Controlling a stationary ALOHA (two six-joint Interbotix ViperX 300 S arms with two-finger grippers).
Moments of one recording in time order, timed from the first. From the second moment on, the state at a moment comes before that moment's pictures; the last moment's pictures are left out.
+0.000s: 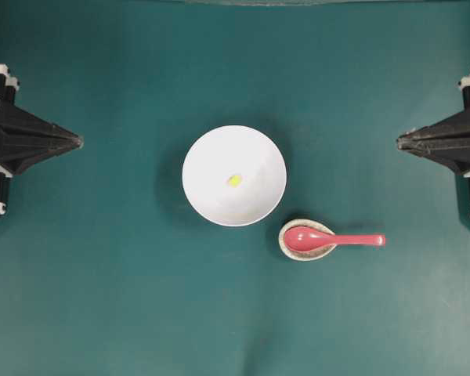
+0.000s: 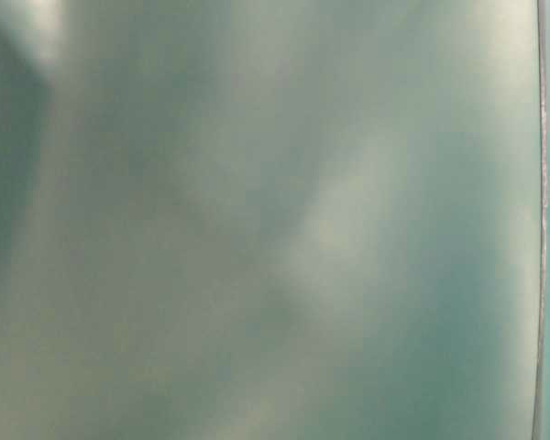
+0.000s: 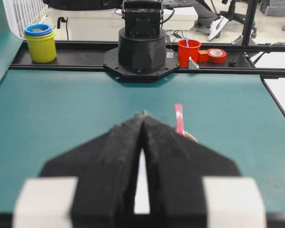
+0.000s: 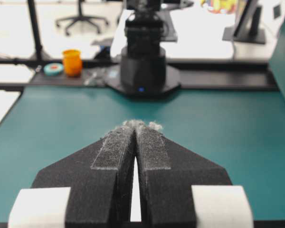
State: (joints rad) left arm 0.00 -0.97 1.19 0.00 -0.29 0.00; right arm 0.00 -0.96 1.17 0.00 -0.29 0.00
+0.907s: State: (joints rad) left arm 0.00 -0.97 1.18 0.00 -0.28 -0.01; right arm -0.02 -0.98 1.16 0.02 -0.26 0.04
